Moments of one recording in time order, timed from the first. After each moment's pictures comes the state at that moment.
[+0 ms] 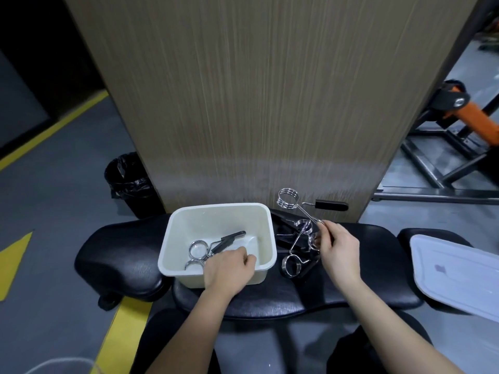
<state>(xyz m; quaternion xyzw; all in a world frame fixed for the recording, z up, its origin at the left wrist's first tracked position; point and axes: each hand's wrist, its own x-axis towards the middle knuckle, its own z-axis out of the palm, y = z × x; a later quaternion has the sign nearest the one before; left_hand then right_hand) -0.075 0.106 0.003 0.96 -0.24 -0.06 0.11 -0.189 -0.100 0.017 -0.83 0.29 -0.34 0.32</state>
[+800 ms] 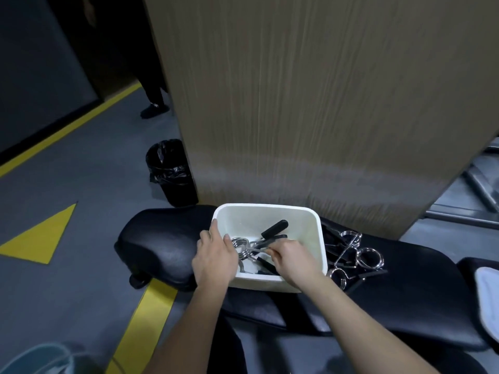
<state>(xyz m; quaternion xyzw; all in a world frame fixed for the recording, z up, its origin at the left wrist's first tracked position) -0.002 0.193 -0.009 0.97 -0.02 0.02 0.26 -0.067 0.021 -0.007 -0.97 0.08 0.02 0.21</state>
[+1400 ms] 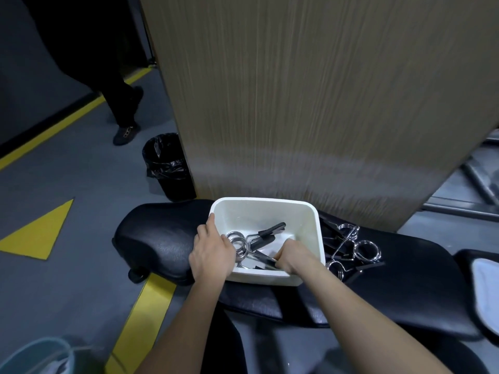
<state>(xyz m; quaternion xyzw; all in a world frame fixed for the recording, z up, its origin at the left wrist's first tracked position) -0.005 0.192 -0.011 0.96 -0.02 0.02 0.26 -0.054 0.009 -0.032 -0.92 0.26 0.19 0.24</state>
